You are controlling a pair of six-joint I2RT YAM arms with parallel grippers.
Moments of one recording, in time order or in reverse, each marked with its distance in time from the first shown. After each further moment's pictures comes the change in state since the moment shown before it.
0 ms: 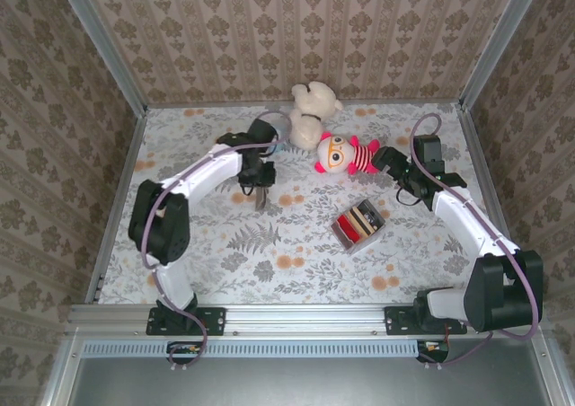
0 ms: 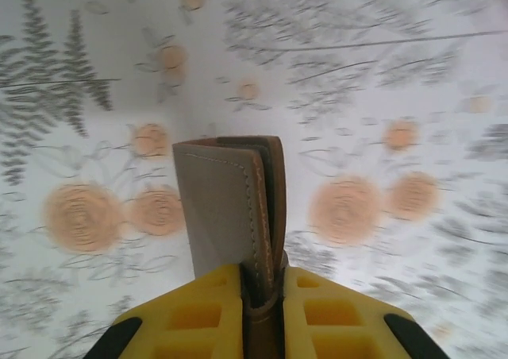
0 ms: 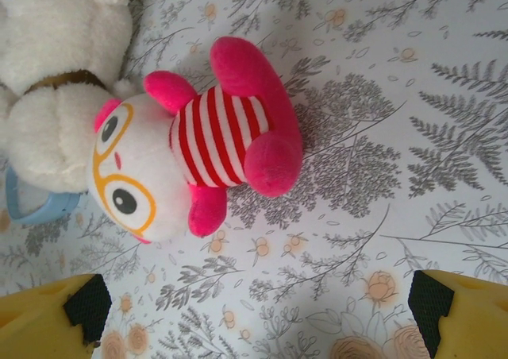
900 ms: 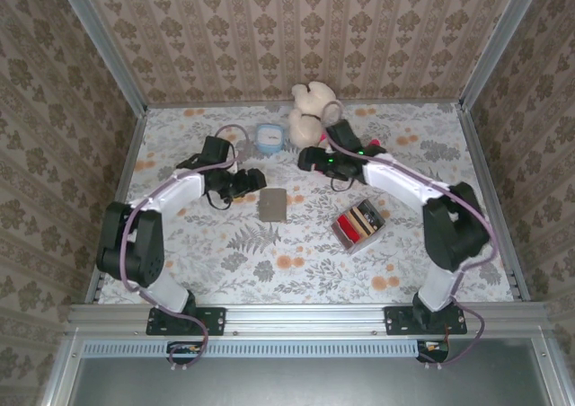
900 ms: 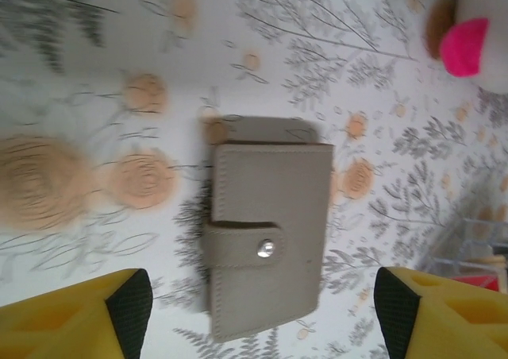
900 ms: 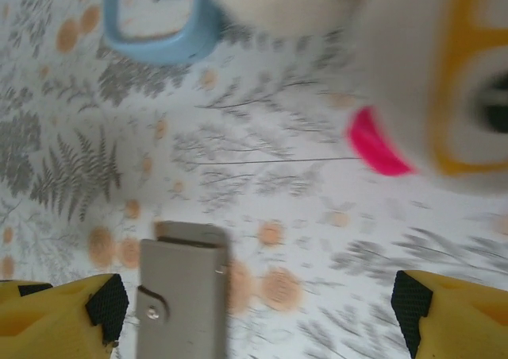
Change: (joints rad) left arm 0.218 -0.224 -0.417 0.334 0.298 -0.081; right arm 0.448 0.526 0.478 -0.053 -0.001 -0.043
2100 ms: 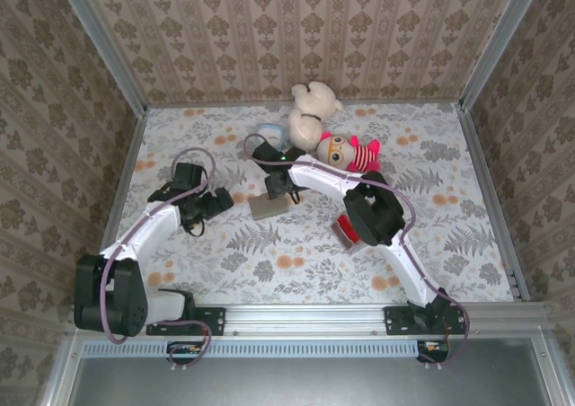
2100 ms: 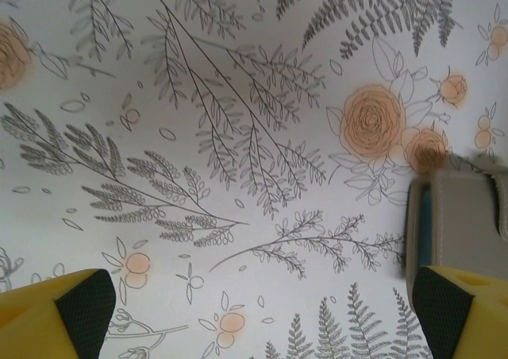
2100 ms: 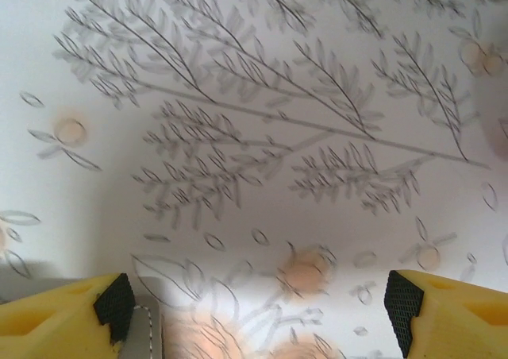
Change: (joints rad) left arm 0.122 -0.304 -0.264 -0.097 -0.291 -0.088; right arm 0.229 0.515 0.553 -0.470 0.426 -0.164
